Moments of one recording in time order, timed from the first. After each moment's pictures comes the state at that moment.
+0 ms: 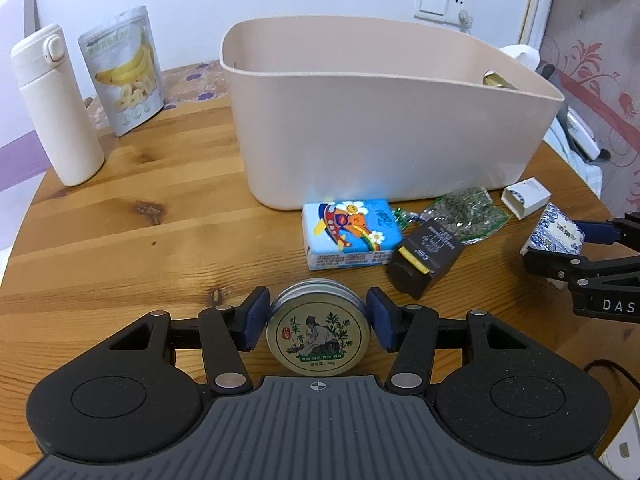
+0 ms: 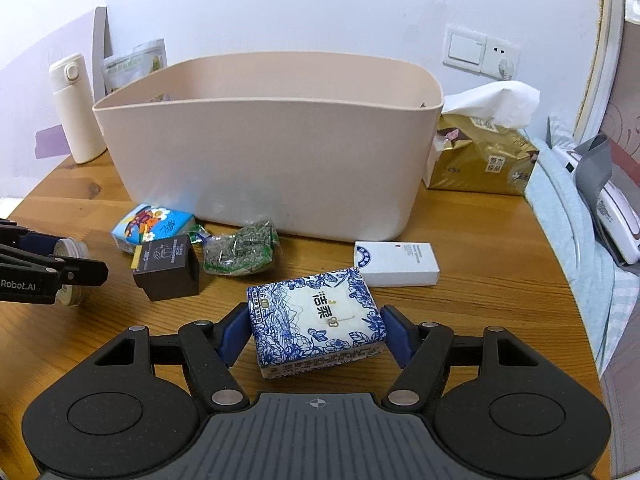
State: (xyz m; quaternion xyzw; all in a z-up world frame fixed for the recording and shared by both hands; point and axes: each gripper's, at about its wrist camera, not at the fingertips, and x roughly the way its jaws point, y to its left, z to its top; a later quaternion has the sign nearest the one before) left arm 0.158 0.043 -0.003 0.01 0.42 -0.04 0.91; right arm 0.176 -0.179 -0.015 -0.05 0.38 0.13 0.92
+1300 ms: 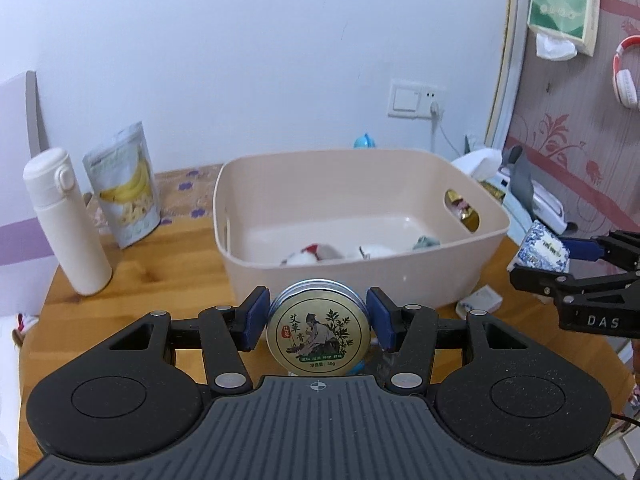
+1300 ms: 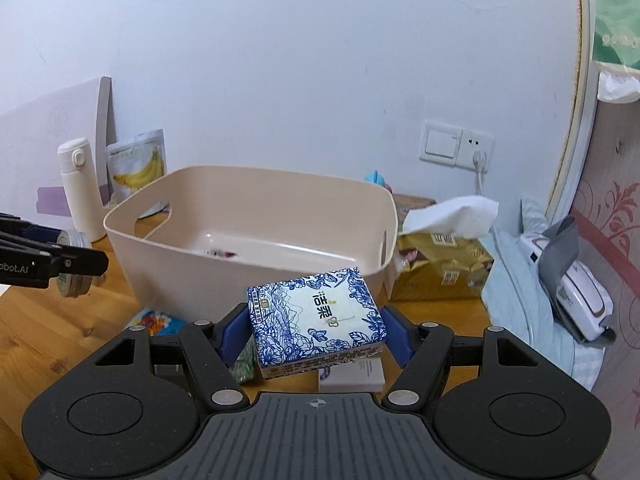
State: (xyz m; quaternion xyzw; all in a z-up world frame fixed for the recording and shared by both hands) left arm 0.160 0.035 0.082 0.00 0.31 -0.07 0.95; right arm 0.177 -0.192 0.064 -0.06 0.28 0.12 0.95
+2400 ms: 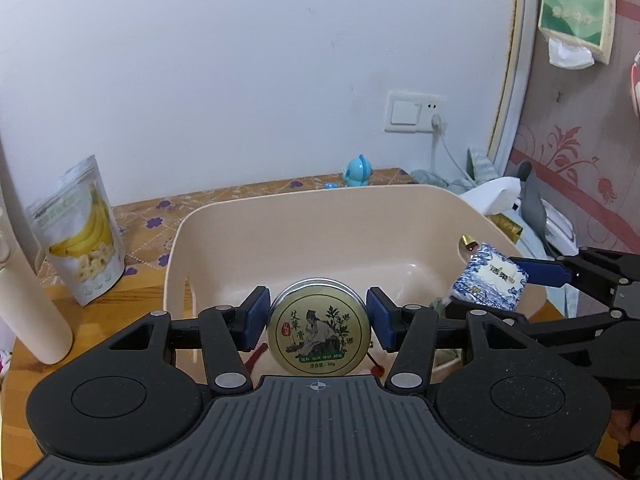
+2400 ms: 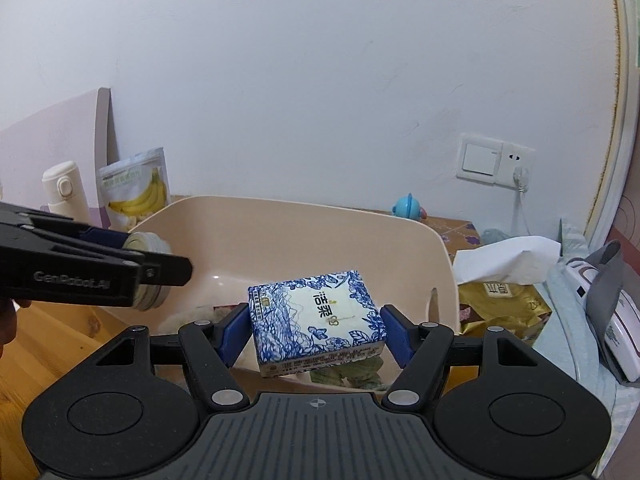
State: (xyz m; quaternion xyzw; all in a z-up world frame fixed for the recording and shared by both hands) left arm 0.259 0.017 0.080 0.01 0.31 -0.09 0.95; right arm 0.259 -0.157 0.060 -0.05 0.28 0.15 0.95
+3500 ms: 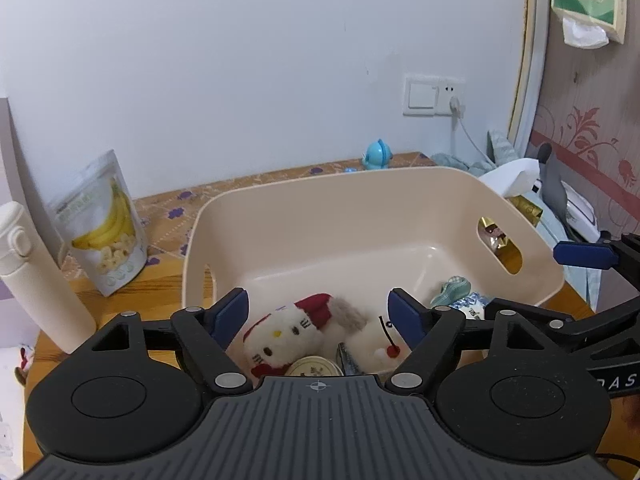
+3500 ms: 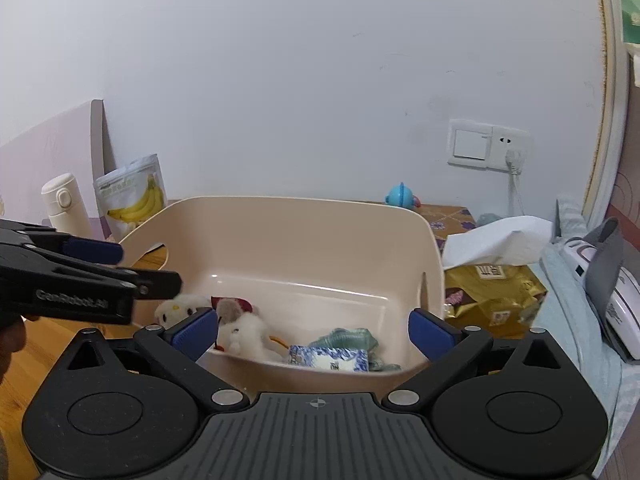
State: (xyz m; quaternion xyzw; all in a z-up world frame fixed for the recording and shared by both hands) left arm 0.248 0.013 0.082 0.03 0.32 -0.05 0.95; right arm 0.247 -0.177 0.065 -0.01 0.28 0.15 0.95
